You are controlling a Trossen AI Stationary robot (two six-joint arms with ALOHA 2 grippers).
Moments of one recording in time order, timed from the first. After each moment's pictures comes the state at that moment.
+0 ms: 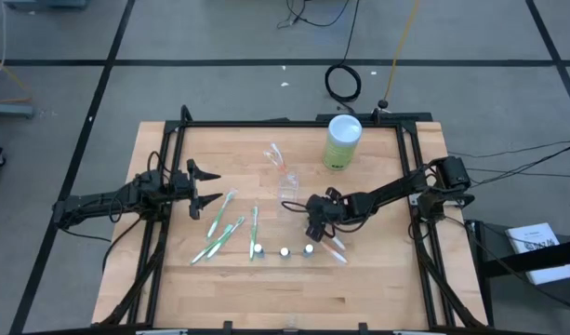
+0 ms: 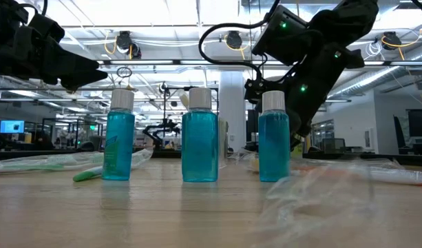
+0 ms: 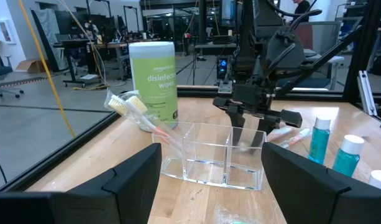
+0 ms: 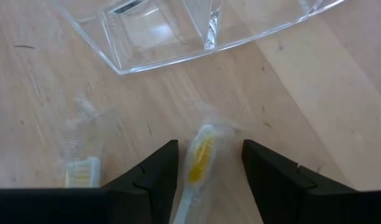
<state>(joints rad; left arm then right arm) 0.16 0.05 0.02 0.02 0.02 0.04 0.13 1.78 0.86 -0.10 0.29 0.54</state>
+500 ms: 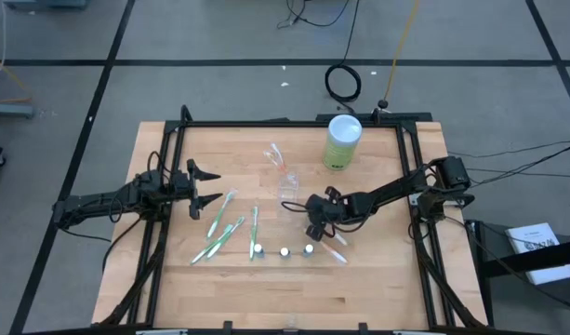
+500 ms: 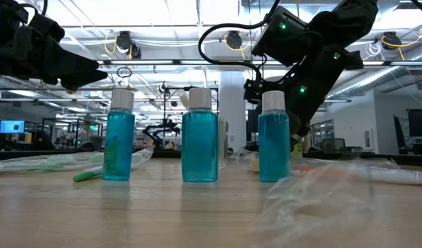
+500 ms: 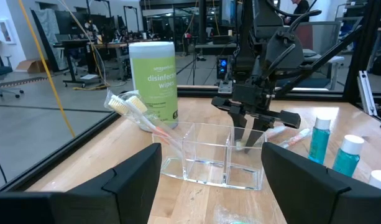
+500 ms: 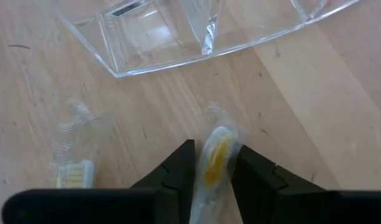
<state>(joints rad) 0.16 0.05 0.02 0.02 0.02 0.04 0.13 1.78 0.85 -0.10 0.29 0.51</state>
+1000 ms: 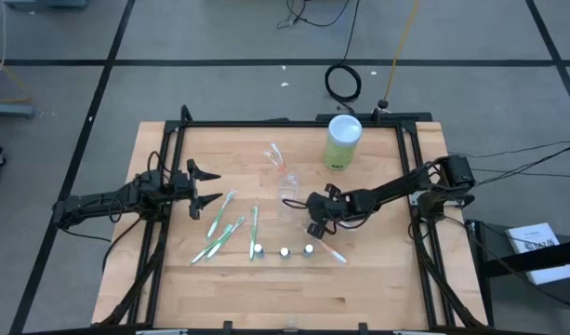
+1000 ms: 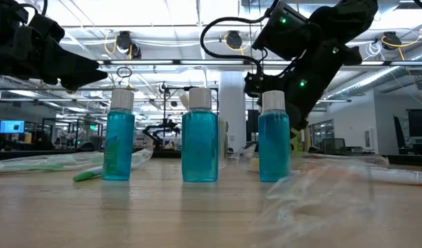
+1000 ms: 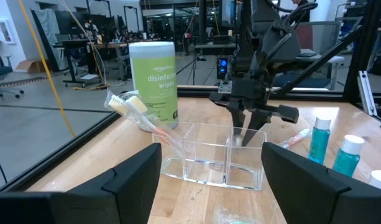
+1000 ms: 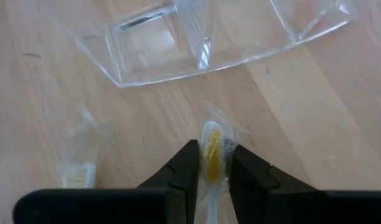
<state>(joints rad) 0.16 0.05 0.02 0.02 0.02 0.04 0.11 1.73 0.85 -0.10 0.29 0.45</state>
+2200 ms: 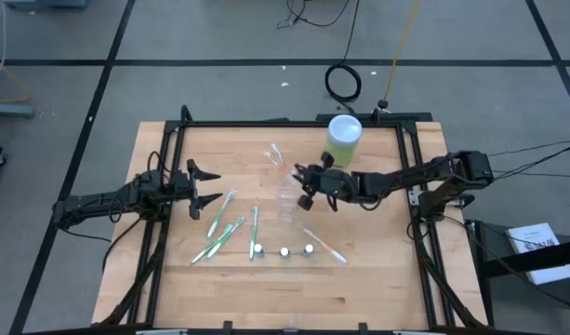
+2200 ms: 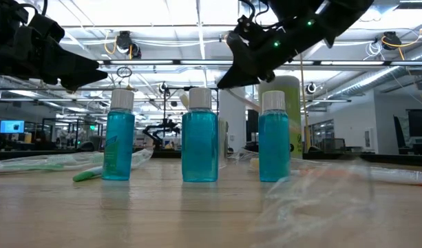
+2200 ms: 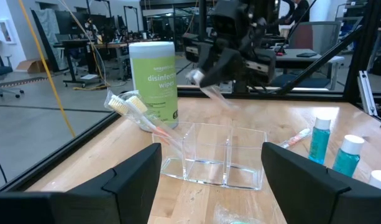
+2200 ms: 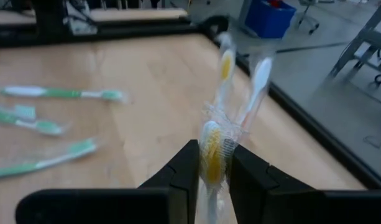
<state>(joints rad) 0.16 0.05 0.02 0.02 0.02 0.04 -0.01 1.57 0.85 0.30 0.47 0.08</state>
